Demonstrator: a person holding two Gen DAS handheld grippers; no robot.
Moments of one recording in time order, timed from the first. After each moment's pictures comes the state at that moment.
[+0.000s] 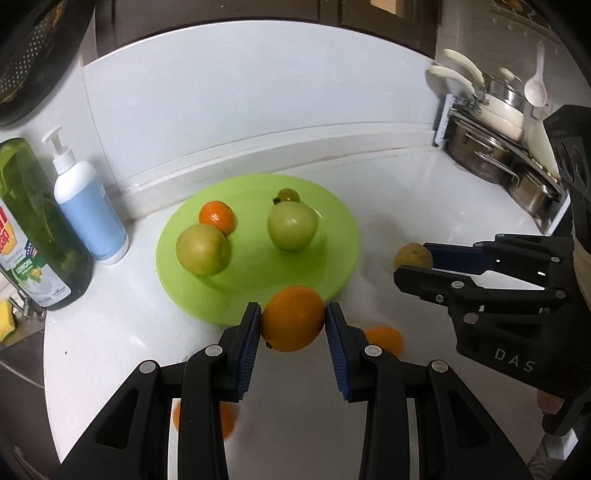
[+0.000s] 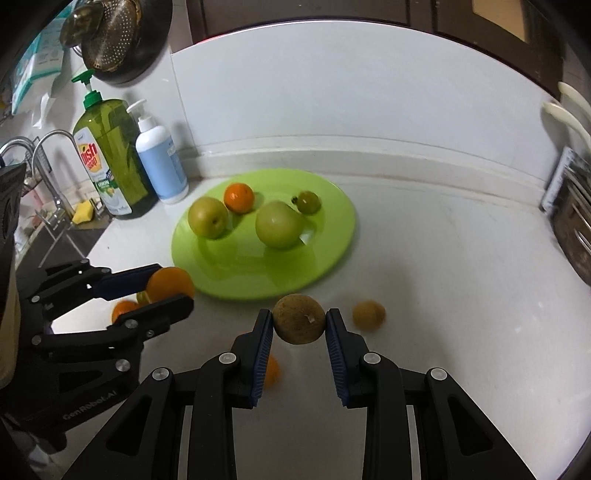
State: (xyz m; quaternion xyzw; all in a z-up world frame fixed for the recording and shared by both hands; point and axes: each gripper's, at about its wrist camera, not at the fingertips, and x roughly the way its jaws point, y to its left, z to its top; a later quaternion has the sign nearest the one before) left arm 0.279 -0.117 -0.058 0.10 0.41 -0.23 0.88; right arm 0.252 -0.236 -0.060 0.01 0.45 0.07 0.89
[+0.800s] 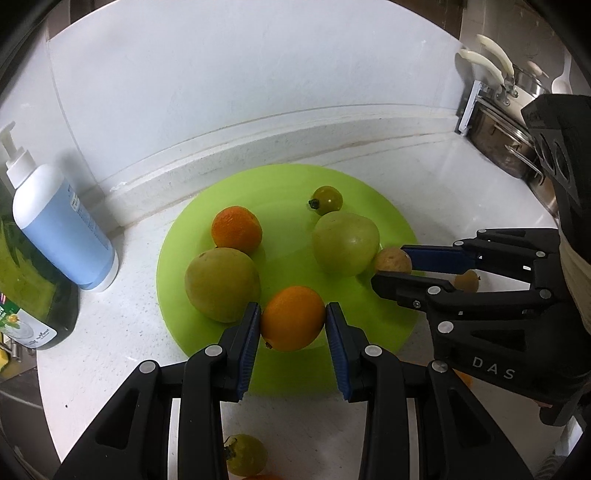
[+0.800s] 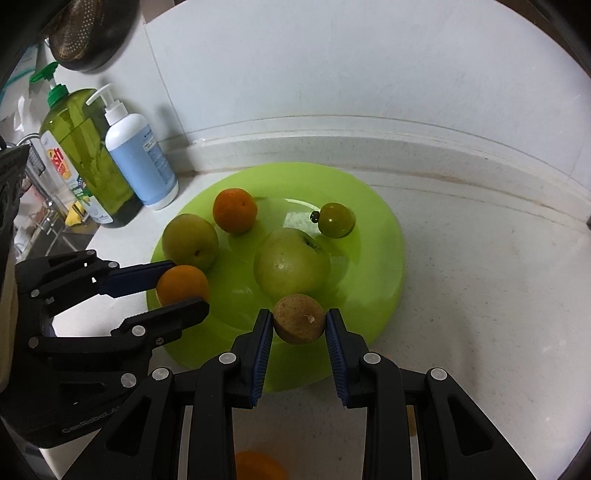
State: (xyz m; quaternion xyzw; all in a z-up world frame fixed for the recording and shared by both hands) left arm 0.349 -0.120 -0.083 0.12 0.45 -0.23 0.86; right arm 0.347 -0.215 -0.102 0.01 0.49 0.11 0.86
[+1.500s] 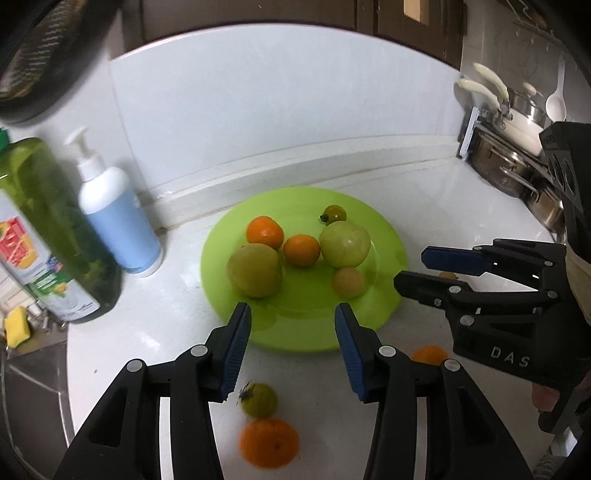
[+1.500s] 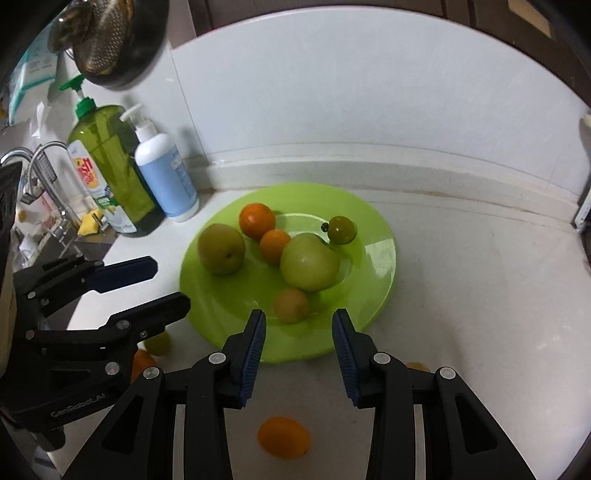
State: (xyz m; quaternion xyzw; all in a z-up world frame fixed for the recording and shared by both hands) left arm 0.302 -0.080 -0.044 0.09 0.40 -0.20 0.89; right arm 0.303 -0.210 -0.067 0.02 0.45 0.10 0.89
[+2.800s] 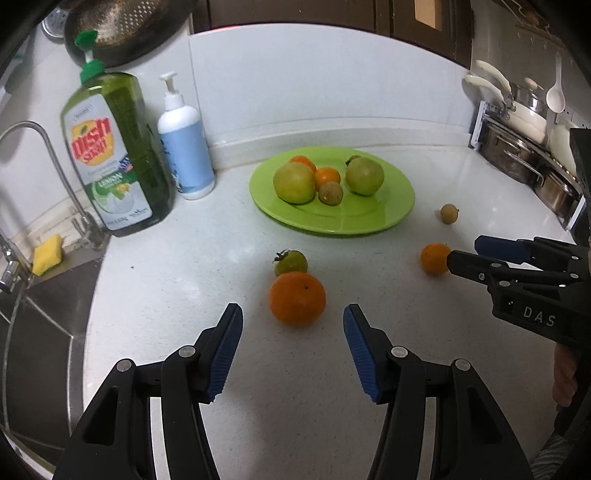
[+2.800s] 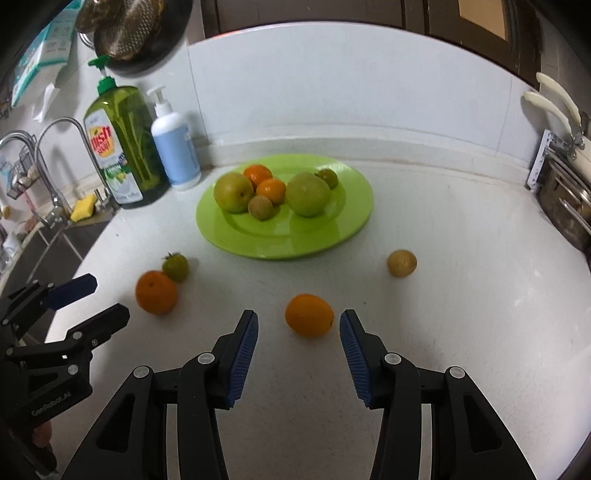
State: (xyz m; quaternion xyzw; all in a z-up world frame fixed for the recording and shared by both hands) left arm 0.209 -0.024 -0.077 0.08 0.40 -0.15 0.90; right arm 0.203 -0.196 -0.076 0.02 0.44 0.03 0.90
